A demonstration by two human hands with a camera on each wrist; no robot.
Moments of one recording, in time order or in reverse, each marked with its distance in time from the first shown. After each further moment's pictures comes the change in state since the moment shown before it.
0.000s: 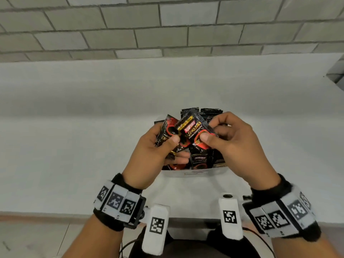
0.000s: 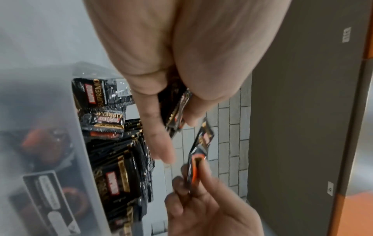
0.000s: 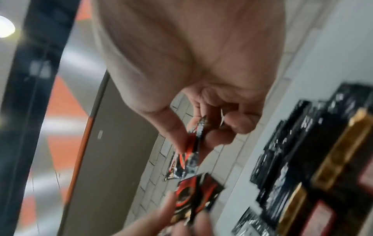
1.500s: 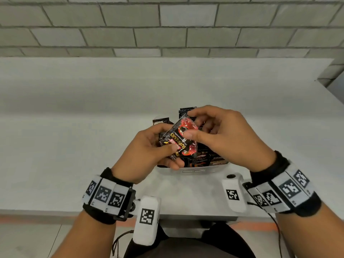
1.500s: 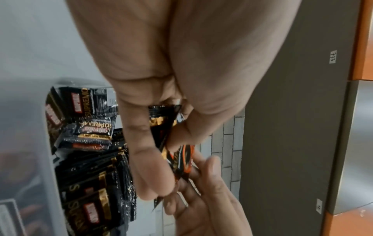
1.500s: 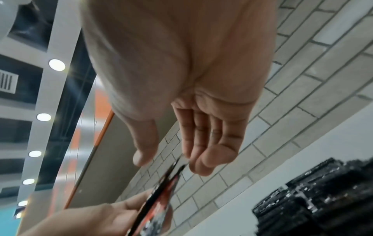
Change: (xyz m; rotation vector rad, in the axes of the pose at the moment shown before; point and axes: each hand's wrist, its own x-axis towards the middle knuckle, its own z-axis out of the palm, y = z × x) left_hand -0.002 0.006 -0.017 0.062 -0.150 -0.015; right_hand 0.018 -0.025 0.002 -0.409 -0.170 -0.177
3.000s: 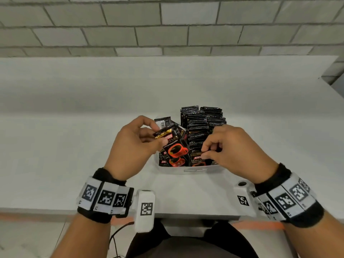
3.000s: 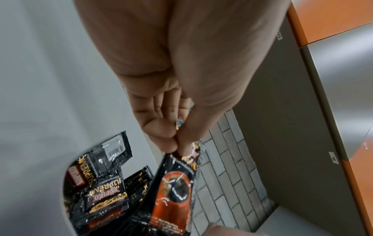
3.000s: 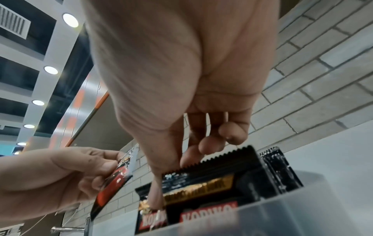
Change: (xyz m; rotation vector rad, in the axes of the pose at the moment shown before) left_hand -0.001 0.003 -0.023 0.412 0.314 0.112; right_hand -0.017 0.045 0.003 -0.455 -0.129 -0.064
